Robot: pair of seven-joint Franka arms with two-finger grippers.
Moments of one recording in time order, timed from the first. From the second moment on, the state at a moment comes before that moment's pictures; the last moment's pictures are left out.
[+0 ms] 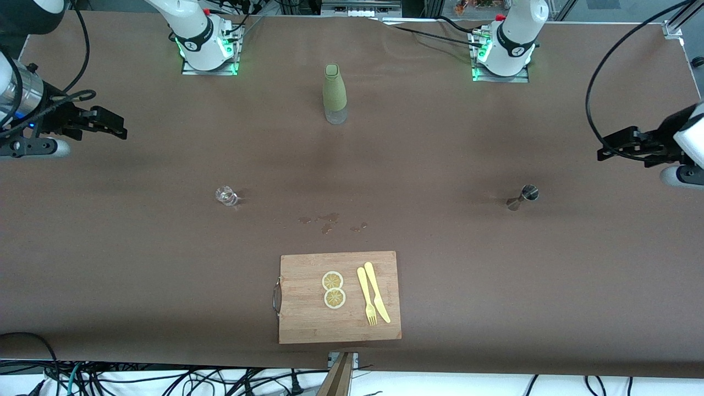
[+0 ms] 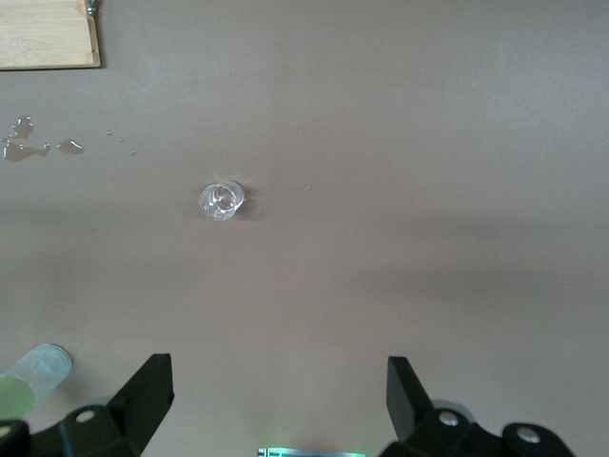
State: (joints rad) left arm 0.08 0.24 -0.02 -1.32 -0.08 1.41 0.23; right arm 0.13 0.05 -0.09 -1.63 0.03 1.56 0.01
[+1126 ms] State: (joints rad) left arm 0.32 0.77 0.21 -1.44 -0.88 1.40 1.88; right arm 0.01 0.32 -0.10 -1.64 0.38 1.60 -1.12
